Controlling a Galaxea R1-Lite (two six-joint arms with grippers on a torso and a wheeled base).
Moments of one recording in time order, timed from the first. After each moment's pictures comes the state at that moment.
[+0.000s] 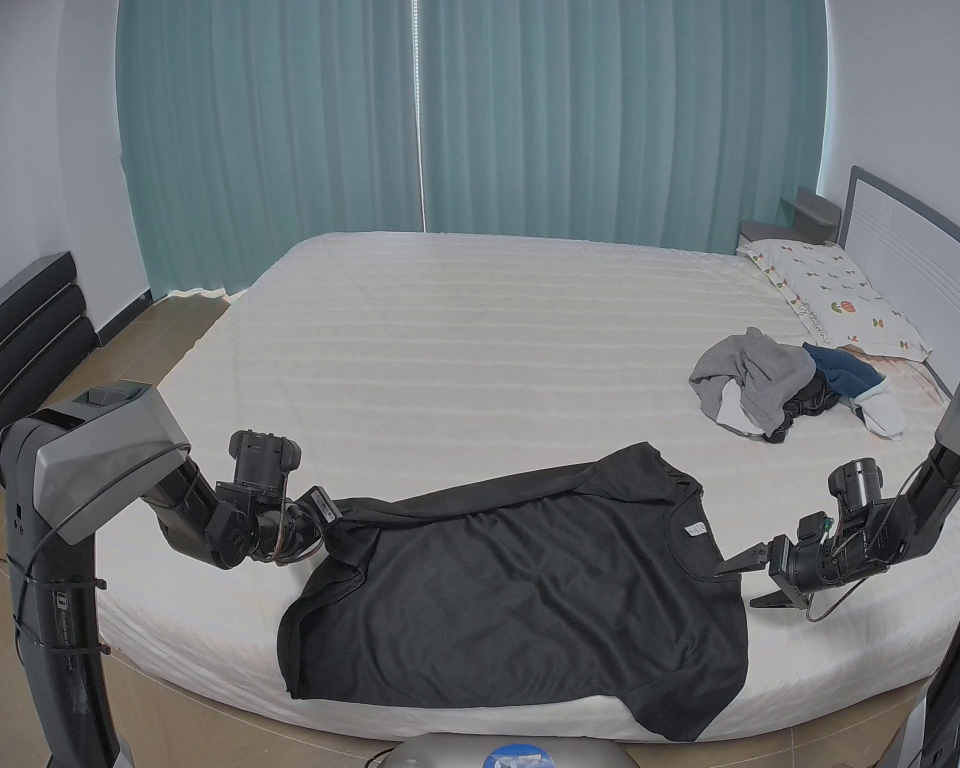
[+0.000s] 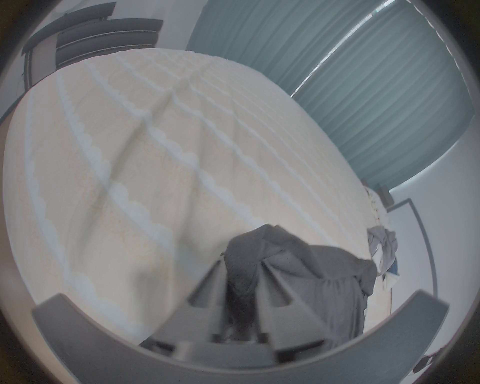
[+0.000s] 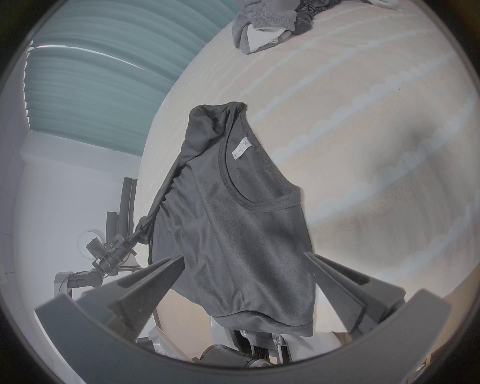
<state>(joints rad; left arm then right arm) -0.18 2.31 -0.98 -0.57 -0.04 -0.79 -0.10 2.07 -0.62 -0.41 0.58 0.42</state>
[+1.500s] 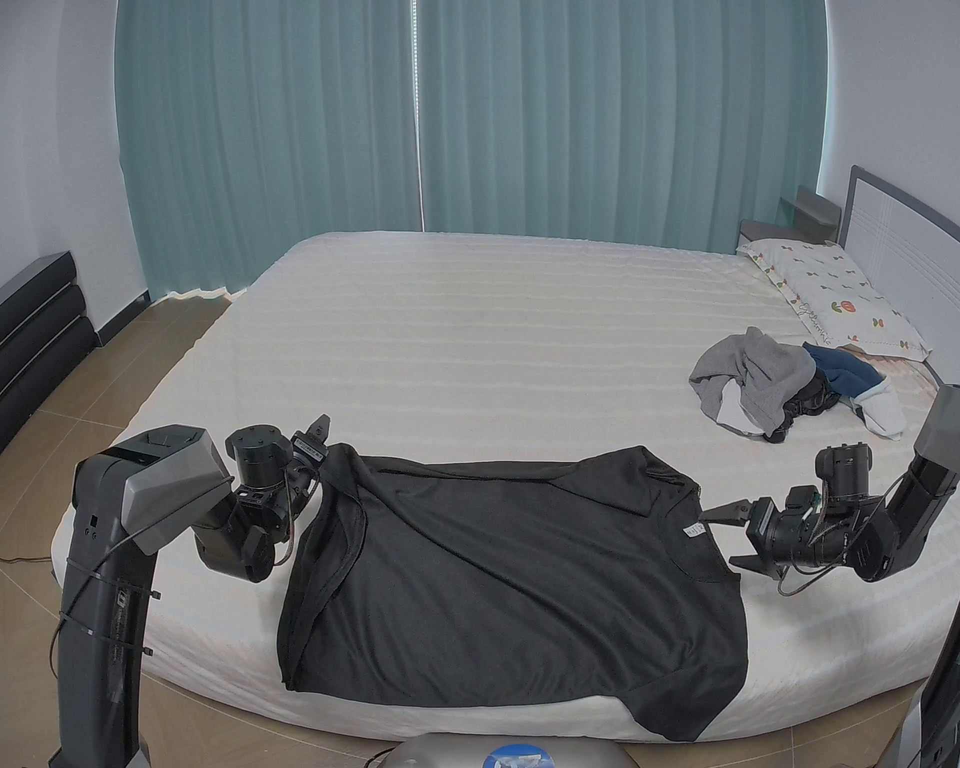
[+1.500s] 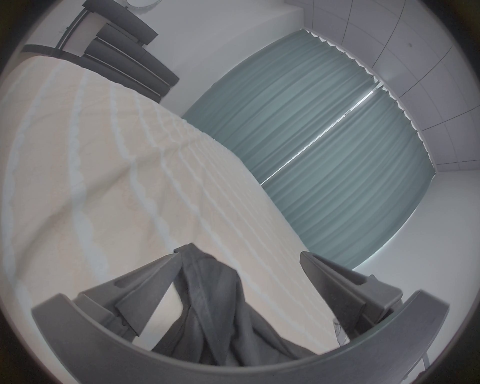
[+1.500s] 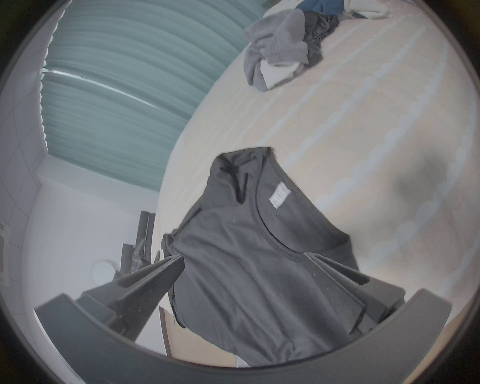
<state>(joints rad) -0.12 2.61 -1.20 -1.23 0.15 -0.92 0.00 2.10 -0.58 -0.82 0.48 0.73</state>
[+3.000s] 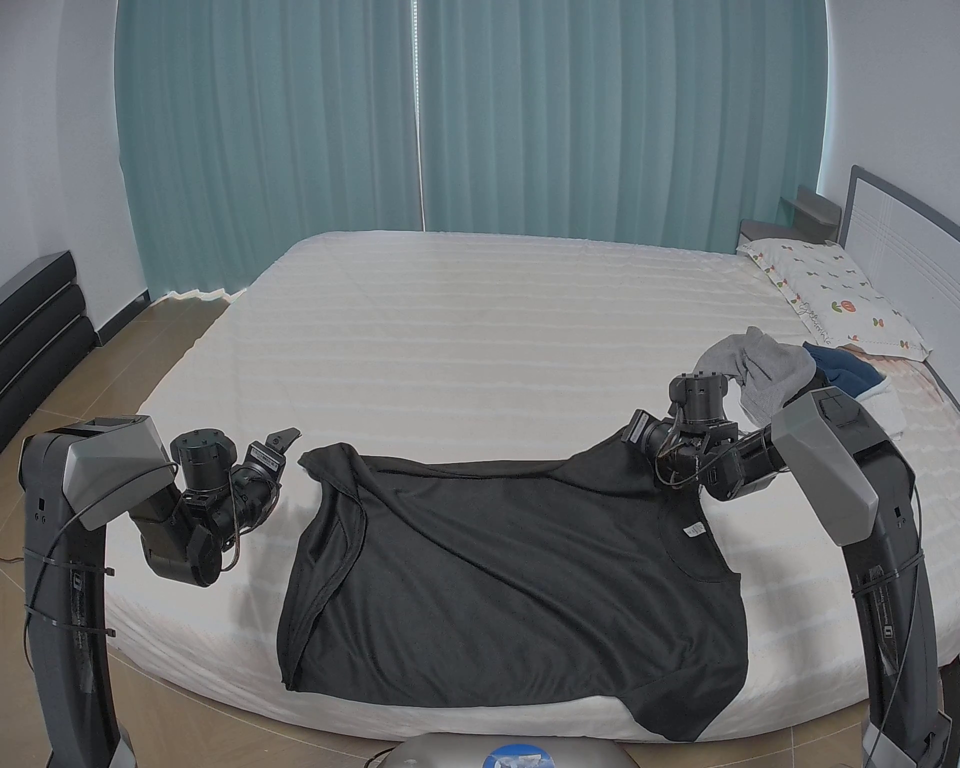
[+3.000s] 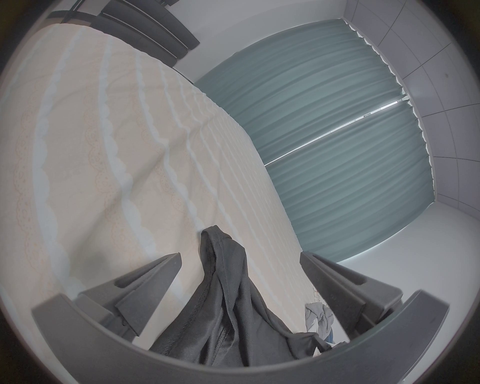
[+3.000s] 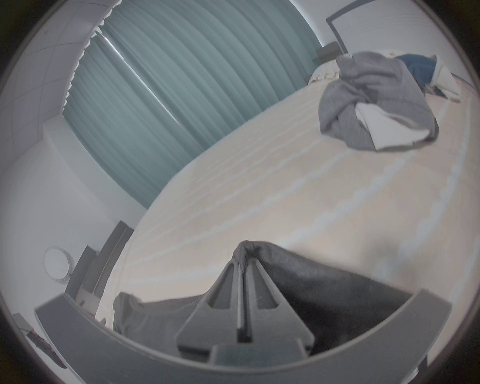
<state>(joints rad) 0.00 2.47 -0.95 -1.24 -0.14 -1.07 0.21 2.65 -1.71 -0.52 0.05 0.63</state>
